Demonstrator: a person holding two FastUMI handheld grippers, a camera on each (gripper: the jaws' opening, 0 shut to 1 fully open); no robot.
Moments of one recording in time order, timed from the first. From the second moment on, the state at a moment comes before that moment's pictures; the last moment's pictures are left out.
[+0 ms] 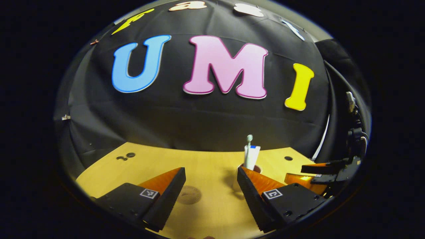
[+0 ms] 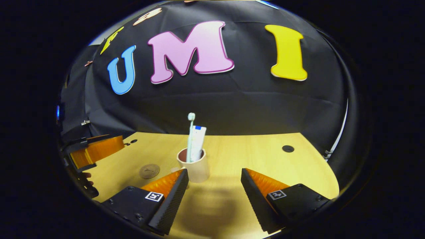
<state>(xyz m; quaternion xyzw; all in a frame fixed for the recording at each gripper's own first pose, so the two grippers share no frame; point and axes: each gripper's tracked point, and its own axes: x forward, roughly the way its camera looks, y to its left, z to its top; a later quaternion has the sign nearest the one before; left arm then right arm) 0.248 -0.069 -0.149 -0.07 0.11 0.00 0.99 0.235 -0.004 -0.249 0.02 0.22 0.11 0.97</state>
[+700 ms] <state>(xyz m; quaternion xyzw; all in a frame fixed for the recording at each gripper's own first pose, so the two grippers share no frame) 0.103 0.018 -0.180 -0.15 0.17 0.07 0.97 0.263 0.077 -0.274 0.01 0.49 0.13 0.86</state>
